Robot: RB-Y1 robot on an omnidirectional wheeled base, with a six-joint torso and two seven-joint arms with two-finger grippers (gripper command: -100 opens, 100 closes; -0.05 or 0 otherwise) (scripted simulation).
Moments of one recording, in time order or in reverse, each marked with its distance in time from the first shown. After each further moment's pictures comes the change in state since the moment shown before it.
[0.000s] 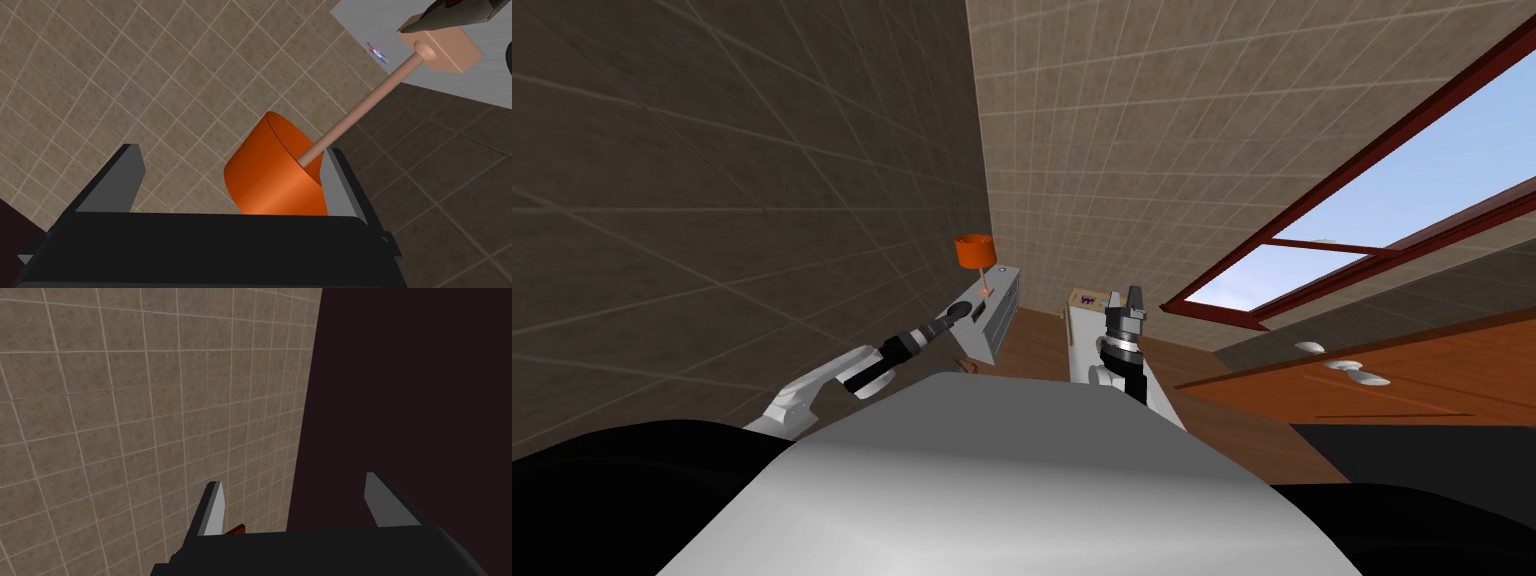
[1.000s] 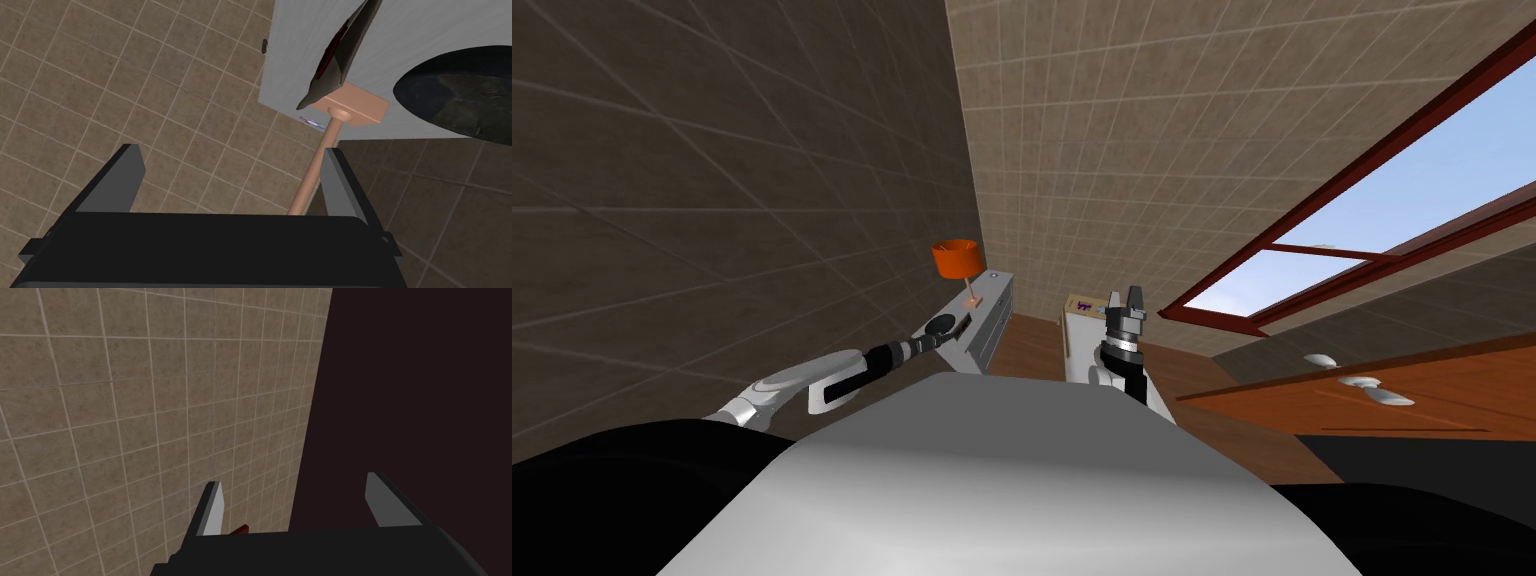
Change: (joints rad) left arm 0.042 0.287 -0.142 0.118 -0.162 0.109 0.061; right arm 0.000 0.000 0.000 0.000 0.000 0.000 0.000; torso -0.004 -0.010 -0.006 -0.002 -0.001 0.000
